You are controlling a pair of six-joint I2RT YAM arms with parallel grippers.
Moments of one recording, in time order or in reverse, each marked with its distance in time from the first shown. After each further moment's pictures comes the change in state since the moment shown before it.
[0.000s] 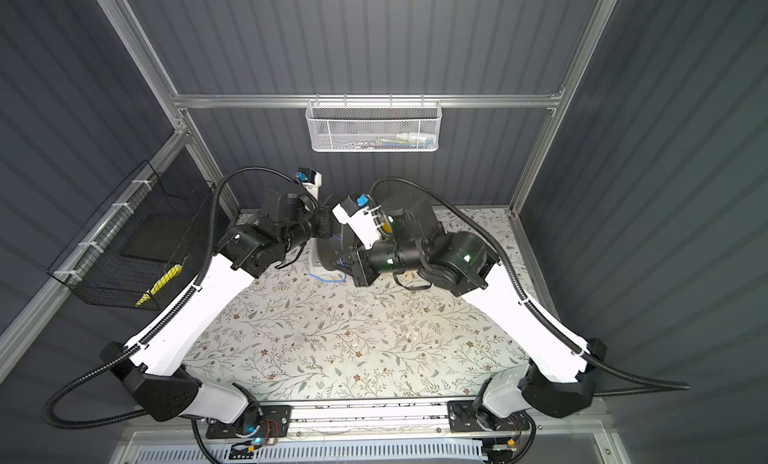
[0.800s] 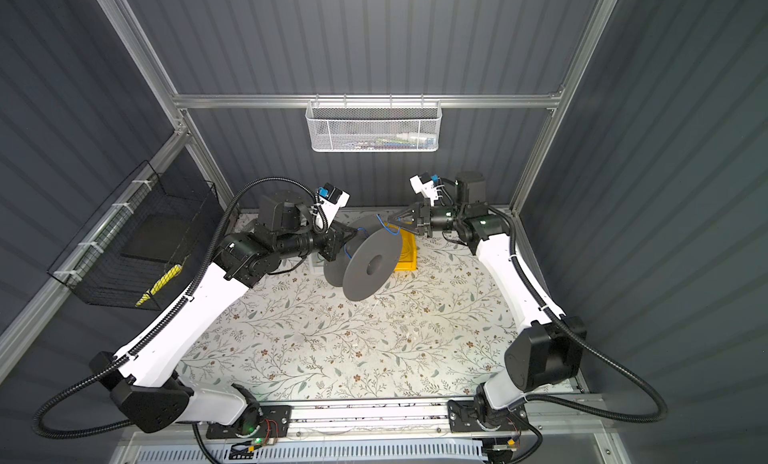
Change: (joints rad) left arm 0.023 -0.083 -0.072 0.025 0.547 0.177; right arm -0.671 0.061 -0.500 0.672 -0.836 0.505
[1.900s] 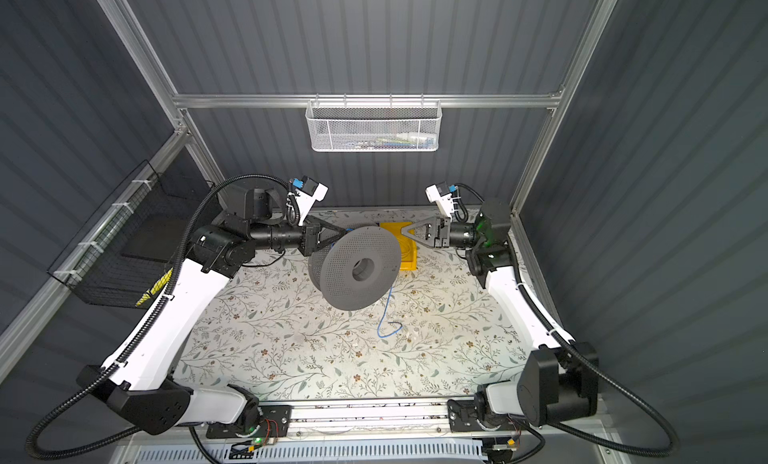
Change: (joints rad) left arm 0.159 -0.012 0.071 -0.117 0.311 -0.090; right arm -0.057 -0.208 -0.327 0.539 -0.074 0.147
